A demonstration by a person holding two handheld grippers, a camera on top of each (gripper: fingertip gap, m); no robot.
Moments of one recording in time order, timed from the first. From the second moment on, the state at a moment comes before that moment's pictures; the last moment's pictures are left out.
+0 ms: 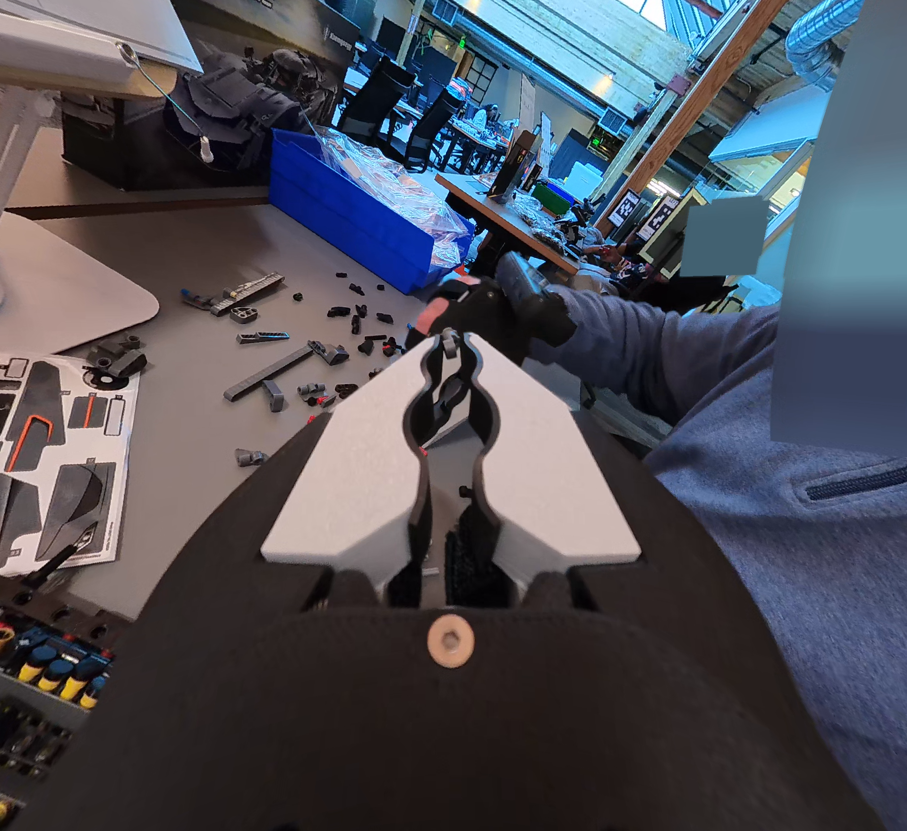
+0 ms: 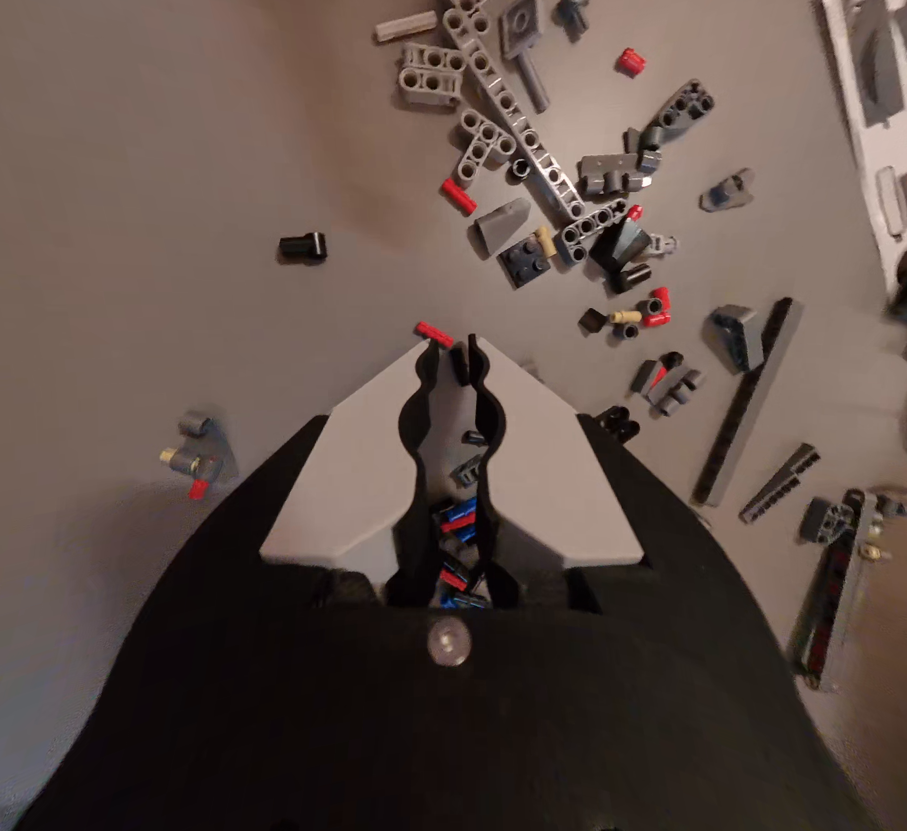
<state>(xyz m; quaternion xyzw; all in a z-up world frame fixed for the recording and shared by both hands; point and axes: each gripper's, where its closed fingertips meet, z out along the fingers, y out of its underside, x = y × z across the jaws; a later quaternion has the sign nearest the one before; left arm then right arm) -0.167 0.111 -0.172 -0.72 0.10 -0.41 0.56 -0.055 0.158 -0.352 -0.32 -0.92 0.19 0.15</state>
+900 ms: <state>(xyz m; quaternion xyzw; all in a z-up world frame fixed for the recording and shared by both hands) -0.109 0.125 -0.196 -0.74 0.10 -0.42 0.52 -0.072 0.151 -0.282 -0.41 -0.82 0.32 0.24</state>
